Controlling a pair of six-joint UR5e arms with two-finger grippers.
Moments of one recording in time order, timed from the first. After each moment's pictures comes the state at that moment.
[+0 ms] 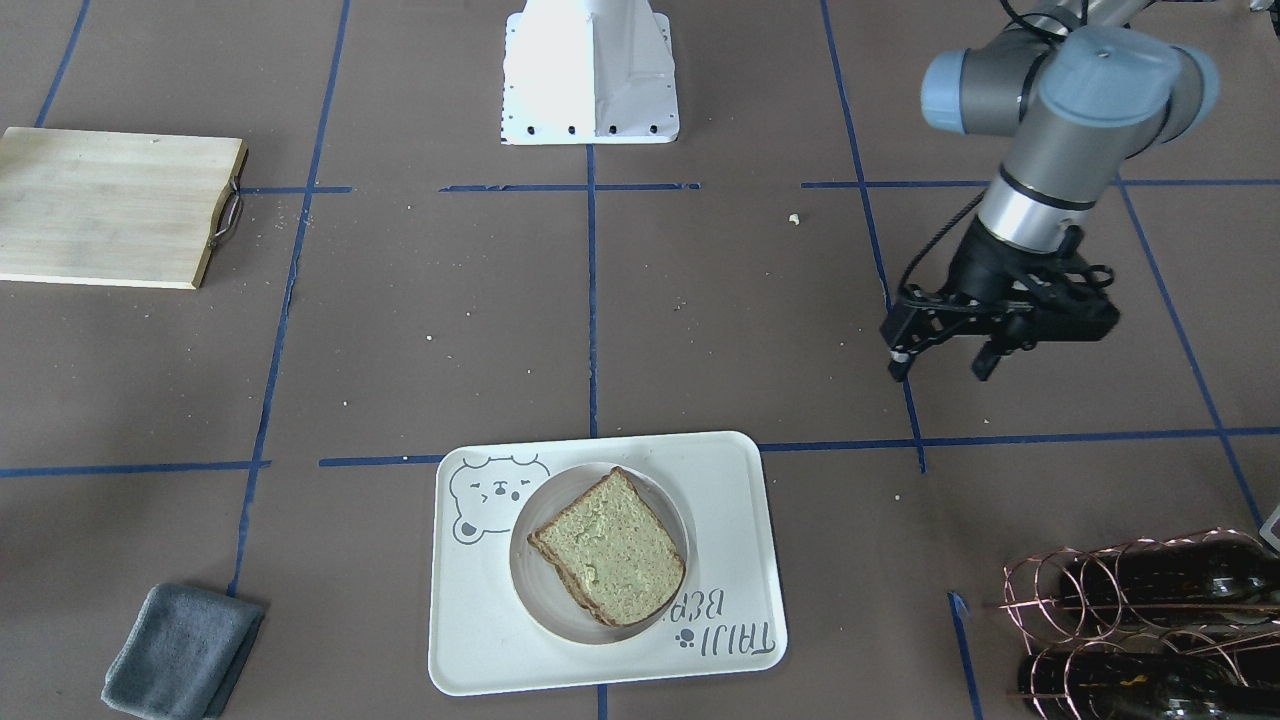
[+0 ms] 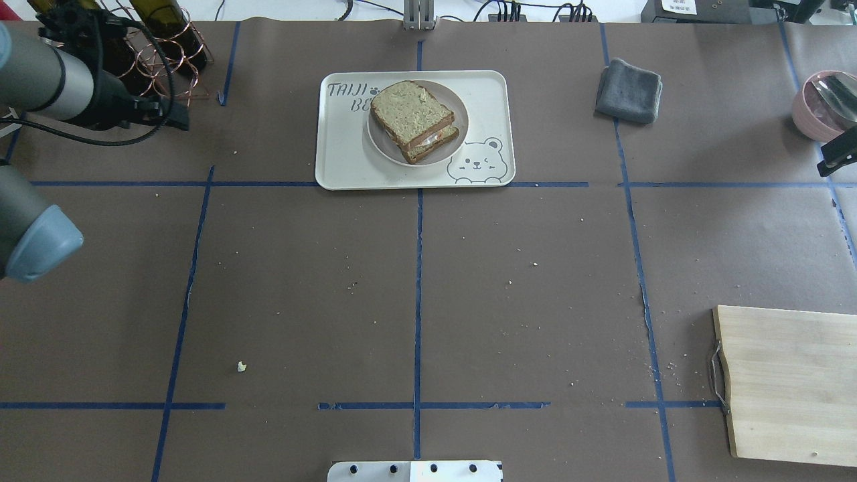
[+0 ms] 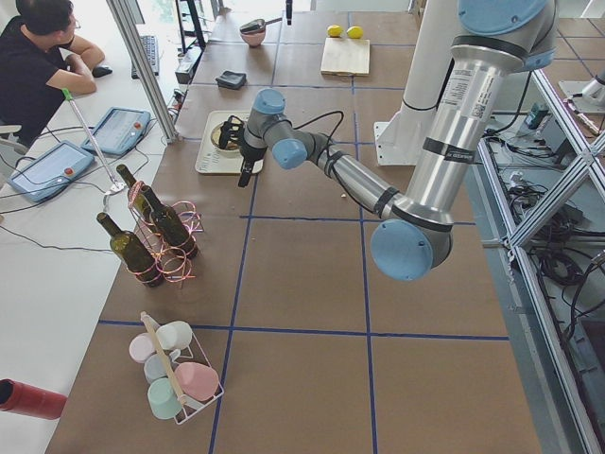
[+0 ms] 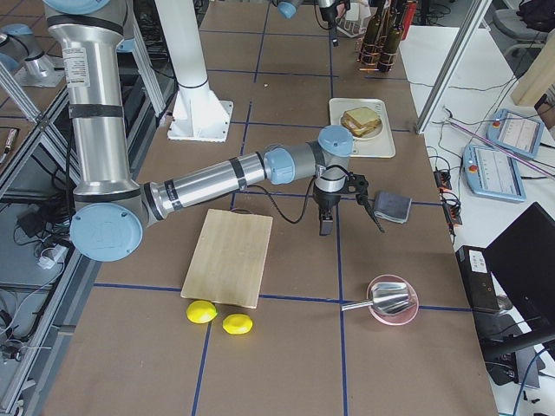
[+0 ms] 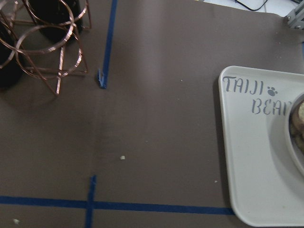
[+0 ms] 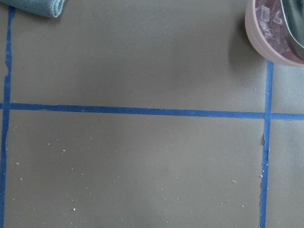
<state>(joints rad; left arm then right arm) -1.01 -1.85 -1.82 -1.88 -1.94 -0.78 1.32 -1.51 1.83 -1.66 2.23 0.32</state>
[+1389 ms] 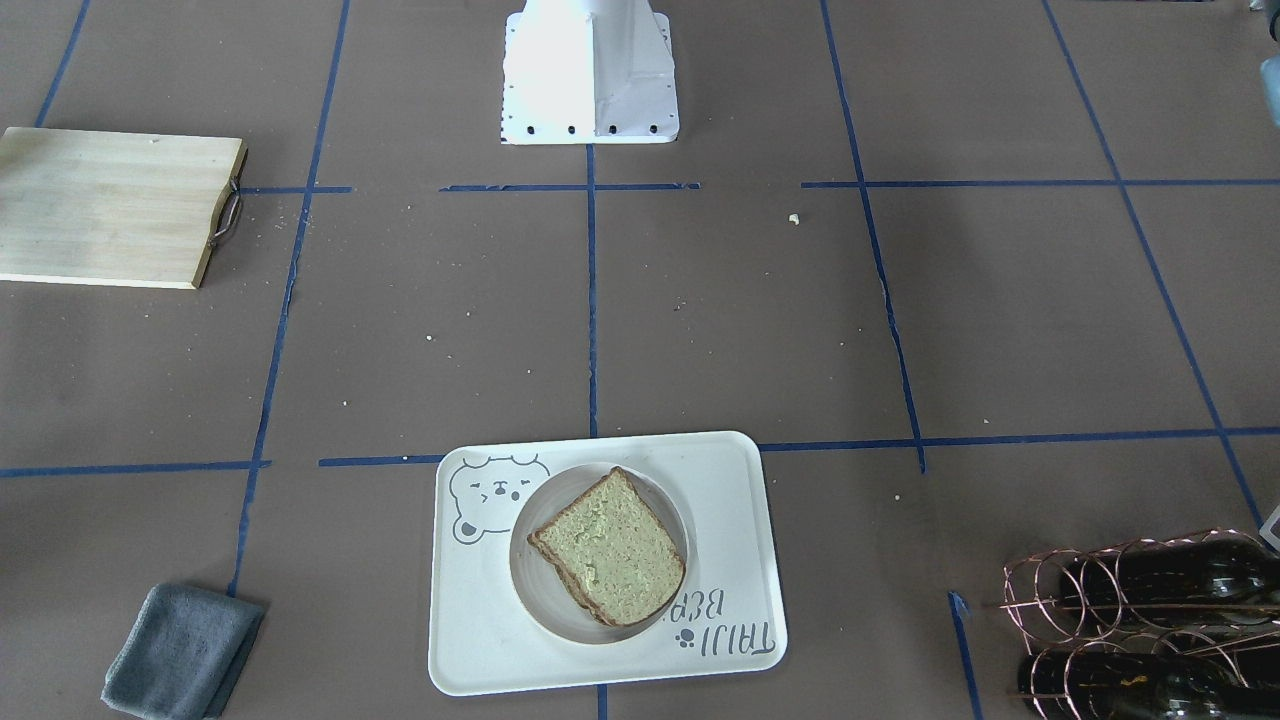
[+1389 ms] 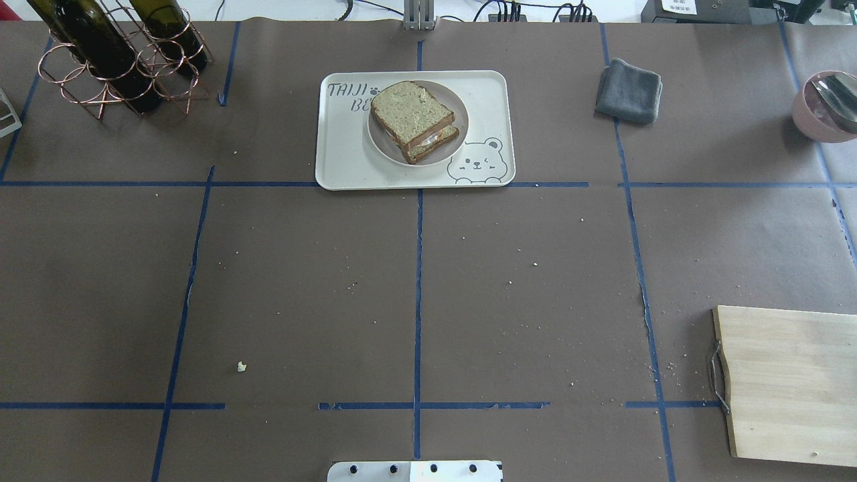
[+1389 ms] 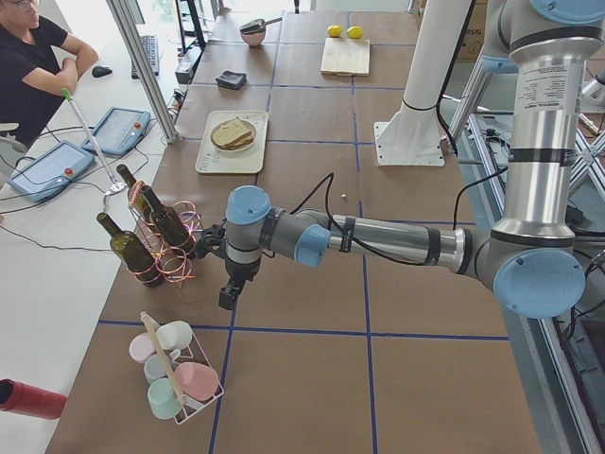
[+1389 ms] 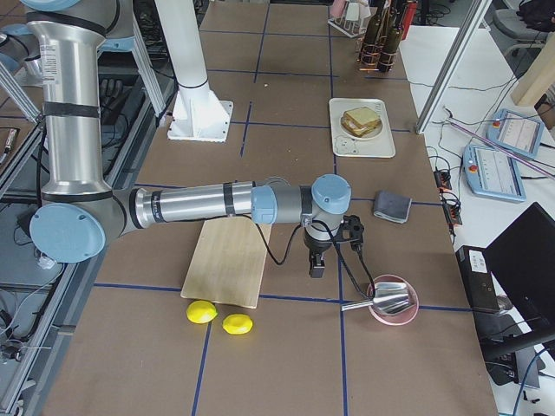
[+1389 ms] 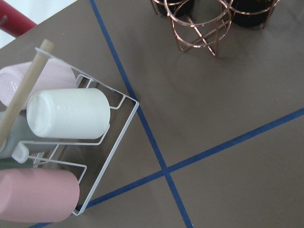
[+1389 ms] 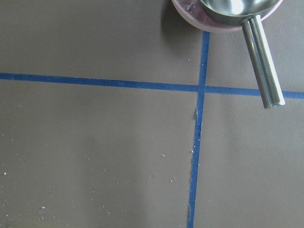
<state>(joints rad) -1.48 -1.57 -1.67 -1.76 -2.23 0.06 1.48 -1.58 1.72 -1.66 2.35 0.05</state>
